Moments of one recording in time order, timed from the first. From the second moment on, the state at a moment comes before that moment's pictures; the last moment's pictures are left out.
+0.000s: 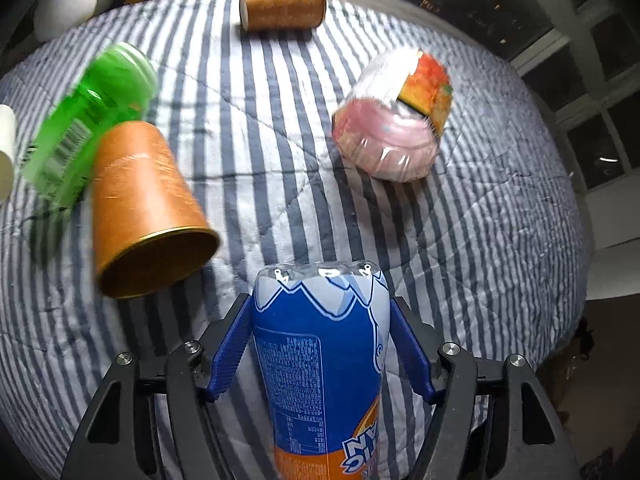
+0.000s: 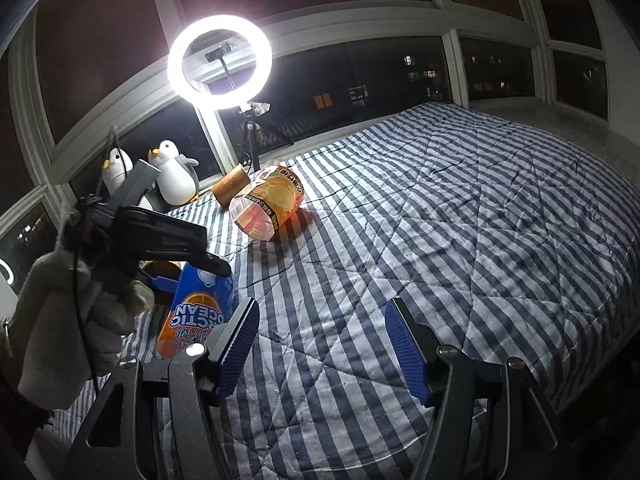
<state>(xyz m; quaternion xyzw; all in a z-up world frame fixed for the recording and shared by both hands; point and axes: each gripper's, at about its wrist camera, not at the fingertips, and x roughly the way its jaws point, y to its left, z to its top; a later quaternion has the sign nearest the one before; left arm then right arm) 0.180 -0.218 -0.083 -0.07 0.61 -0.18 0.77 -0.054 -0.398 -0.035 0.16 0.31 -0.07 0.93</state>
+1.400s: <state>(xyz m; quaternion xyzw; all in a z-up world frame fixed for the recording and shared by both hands) 0.126 -0.224 -0.036 0.03 0.37 -0.20 0.91 -0.045 -0.367 -0.036 0.15 0.32 -0.04 0.93</state>
